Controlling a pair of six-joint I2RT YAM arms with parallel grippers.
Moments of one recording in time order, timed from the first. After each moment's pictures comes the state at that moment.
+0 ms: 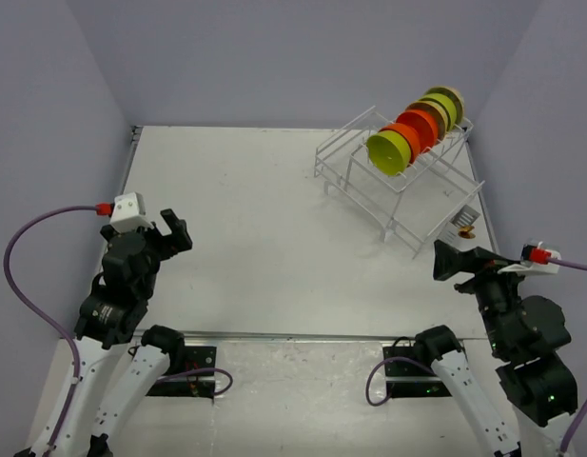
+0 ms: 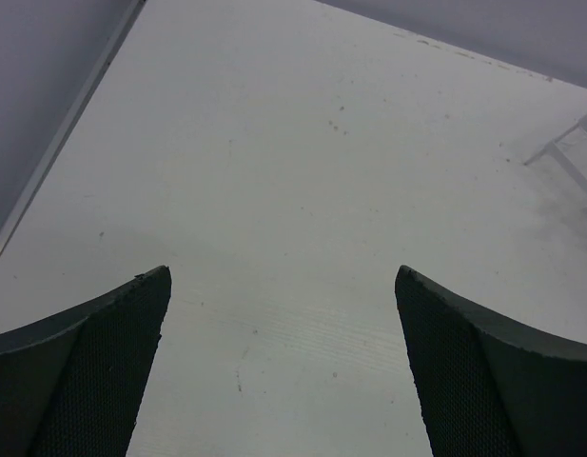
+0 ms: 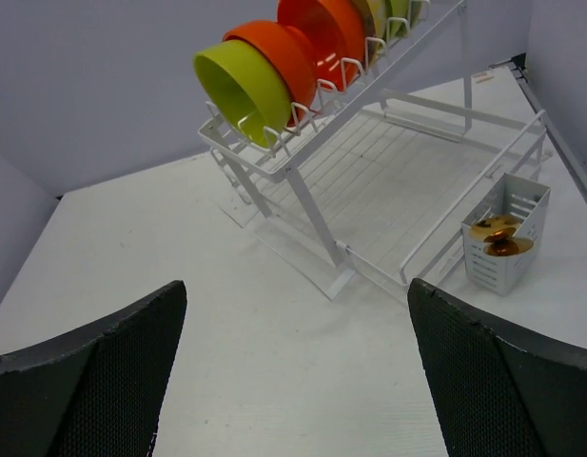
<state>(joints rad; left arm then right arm) -0.30 0.50 0.80 -0.62 -0.41 -0.34 0.33 0.23 0.99 -0.81 0.30 0.38</state>
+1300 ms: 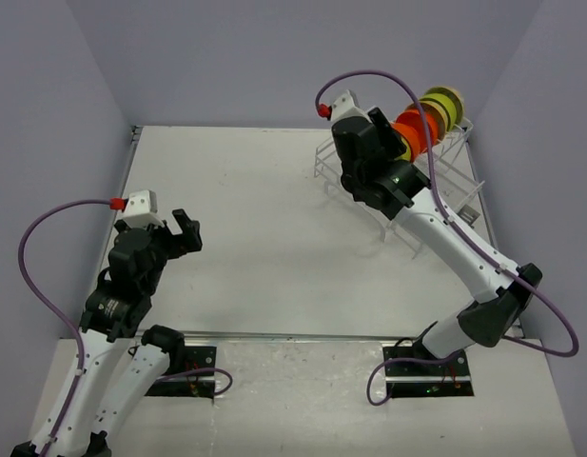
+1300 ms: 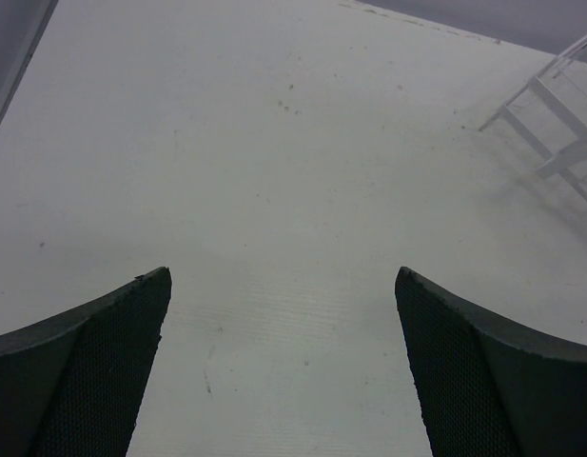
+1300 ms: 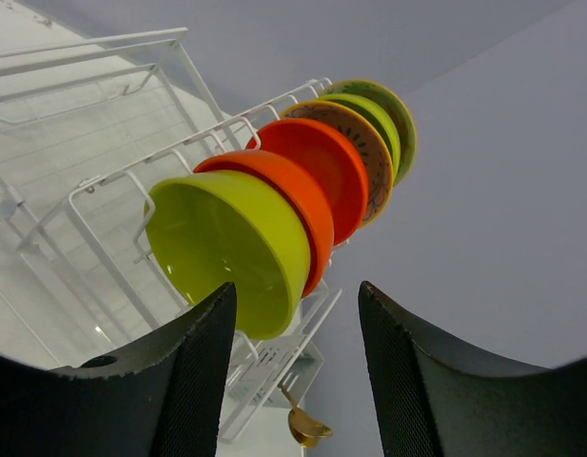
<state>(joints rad) -0.30 0.53 0.78 -0.57 -0.29 -0.34 0.73 1.51 1.69 -0.63 1.01 -0.41</state>
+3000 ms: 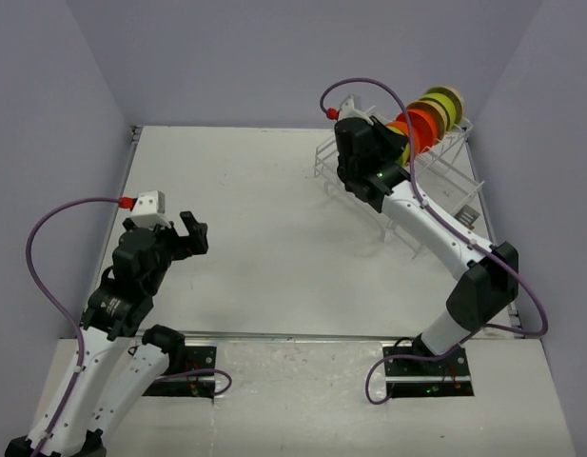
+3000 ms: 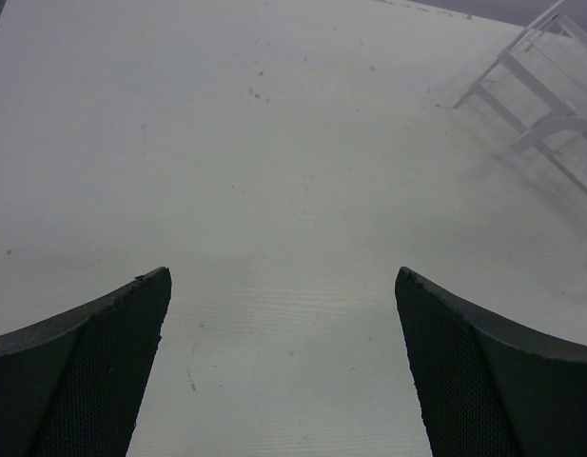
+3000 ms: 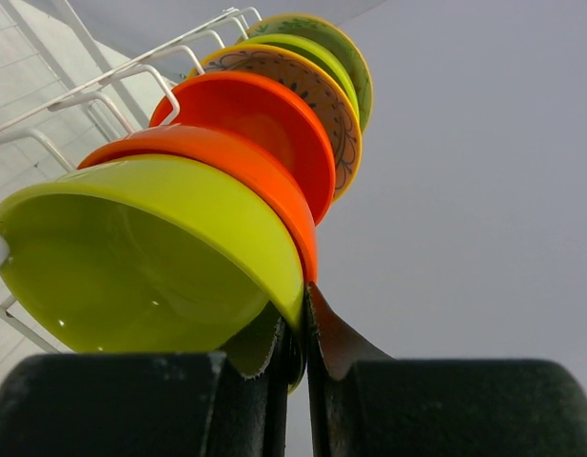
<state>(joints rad) -0.35 0.54 0.77 -0.56 -0.25 -0.33 0.61 1.61 1.52 -0.29 1.17 -0.69</state>
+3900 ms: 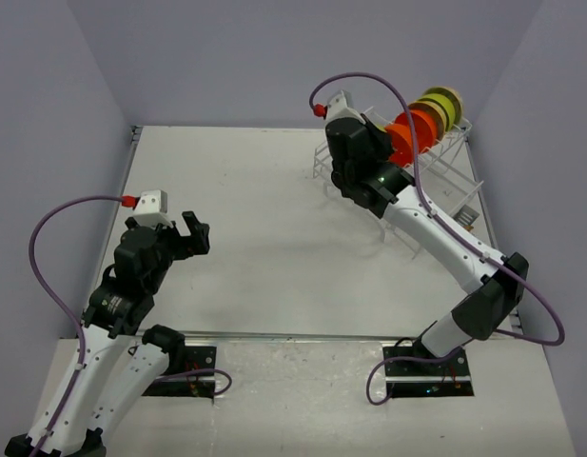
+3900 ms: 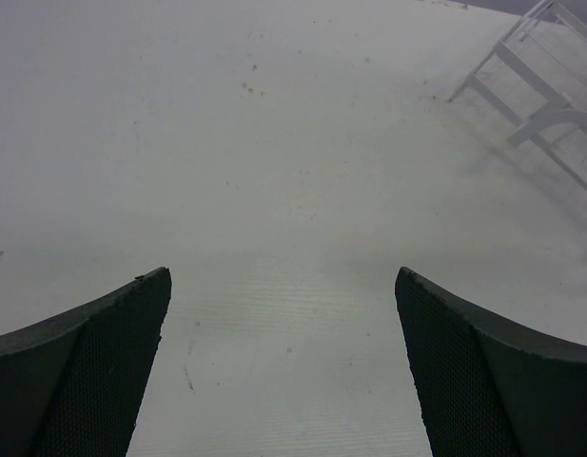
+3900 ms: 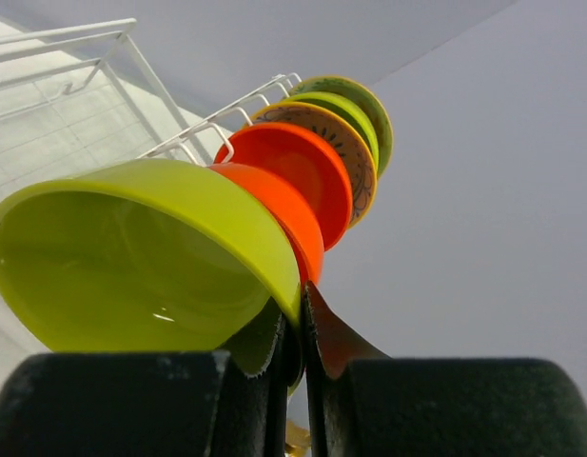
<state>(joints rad) -0.35 0.55 0.77 -0.56 -0.23 -0.33 0.71 1.57 1.60 -0.40 1.11 -0.56</state>
